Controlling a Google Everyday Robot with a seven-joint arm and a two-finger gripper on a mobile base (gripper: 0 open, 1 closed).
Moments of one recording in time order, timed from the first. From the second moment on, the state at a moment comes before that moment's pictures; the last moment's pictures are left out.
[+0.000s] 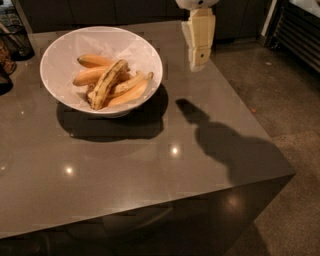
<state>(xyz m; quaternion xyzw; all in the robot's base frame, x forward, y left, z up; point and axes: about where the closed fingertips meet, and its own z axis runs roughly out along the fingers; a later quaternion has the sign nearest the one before) 0.577 -0.053 1.034 -0.80 0.56 -0.09 0.19</state>
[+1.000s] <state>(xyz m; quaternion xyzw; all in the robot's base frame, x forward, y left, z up) 0.589 -0.032 1.027 -0.82 0.53 -0.10 0.19</state>
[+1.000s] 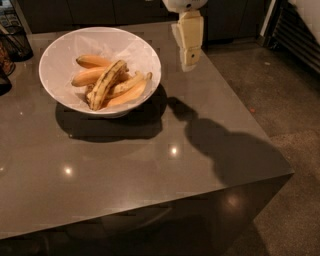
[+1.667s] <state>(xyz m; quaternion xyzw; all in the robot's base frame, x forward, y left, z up) 0.615 0.044 0.999 -0.87 0.45 -0.04 0.19</state>
